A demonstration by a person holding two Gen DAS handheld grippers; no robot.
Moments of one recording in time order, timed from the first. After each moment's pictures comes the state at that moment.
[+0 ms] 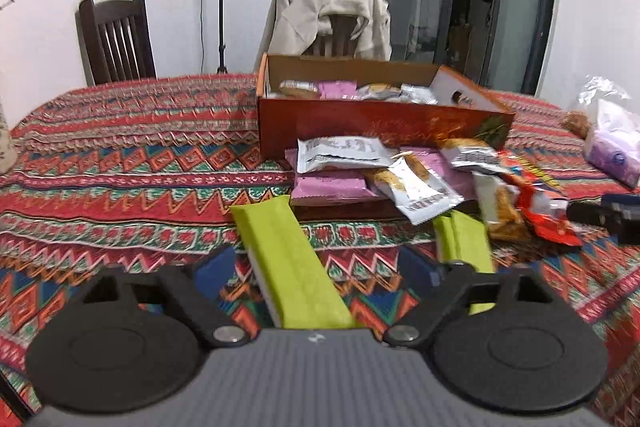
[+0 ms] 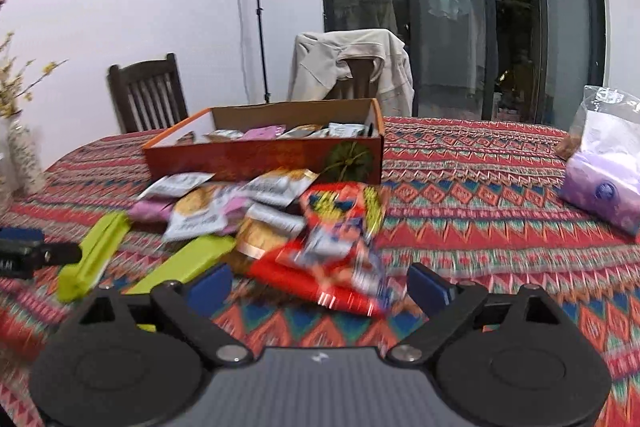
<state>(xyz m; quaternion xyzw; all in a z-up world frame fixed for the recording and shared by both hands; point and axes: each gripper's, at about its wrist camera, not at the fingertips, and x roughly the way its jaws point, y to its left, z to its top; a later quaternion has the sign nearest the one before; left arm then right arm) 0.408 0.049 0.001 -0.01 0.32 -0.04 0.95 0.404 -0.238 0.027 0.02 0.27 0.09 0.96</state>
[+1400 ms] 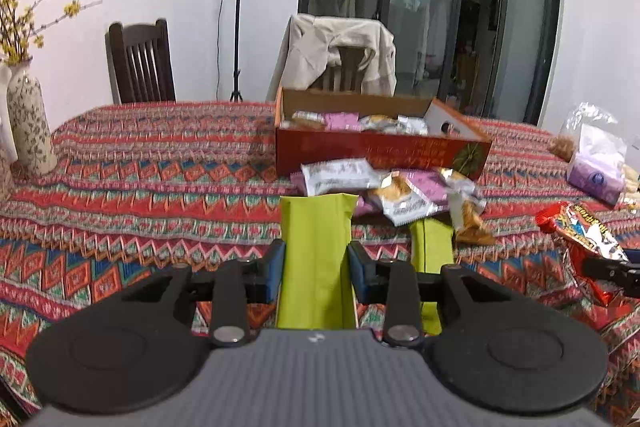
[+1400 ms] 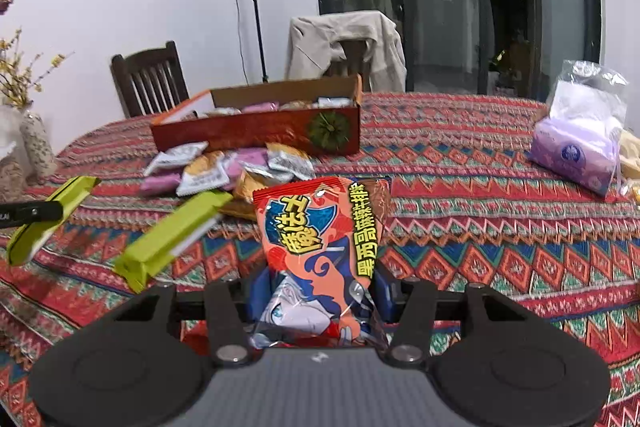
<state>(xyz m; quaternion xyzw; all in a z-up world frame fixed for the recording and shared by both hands) 0.323 0.051 0.044 -0.02 0.26 -0.02 0.96 0.335 -0.266 0.034 0.03 0.30 0.10 0.95</state>
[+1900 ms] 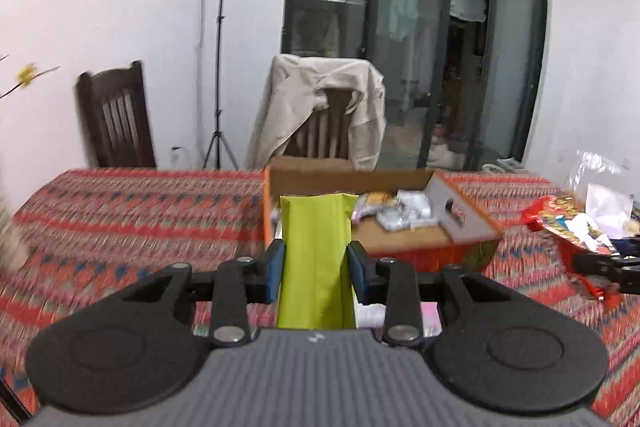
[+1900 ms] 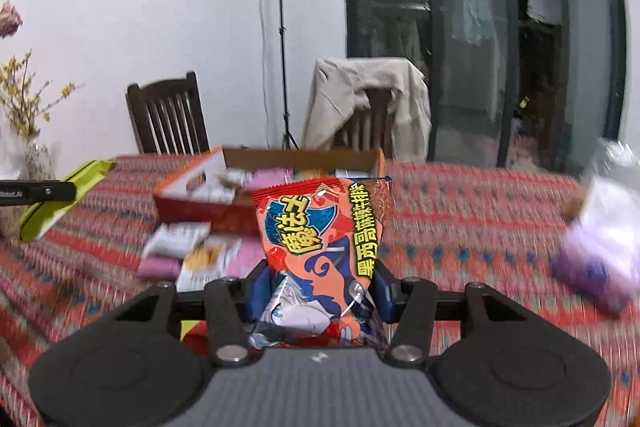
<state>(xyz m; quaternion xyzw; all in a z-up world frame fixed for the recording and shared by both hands) 0.442 0.070 0.115 -0.02 0.22 -0.06 0.97 0.425 -0.262 0.100 0.00 0.24 0.14 0.96</state>
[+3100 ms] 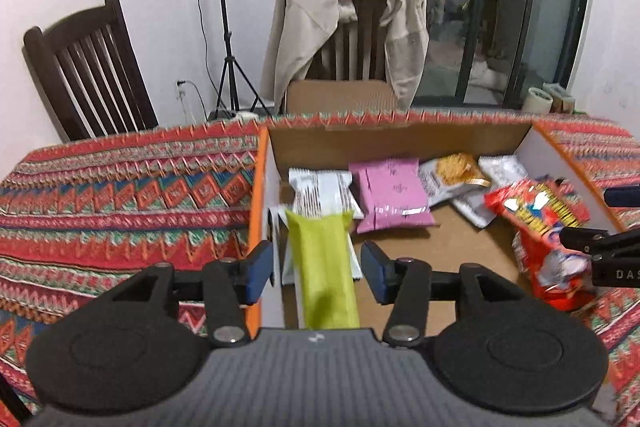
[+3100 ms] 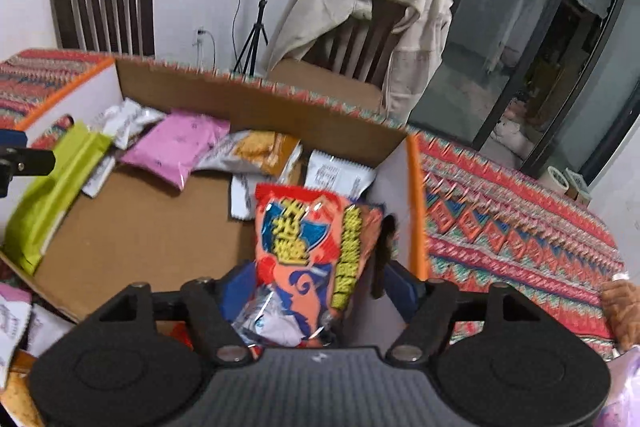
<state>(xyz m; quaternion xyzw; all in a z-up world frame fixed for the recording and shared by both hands) 0.650 0.053 0.055 0.02 0.36 -0.01 0.93 0.694 -0.175 0.053 -0.14 0.39 0.08 0.91</state>
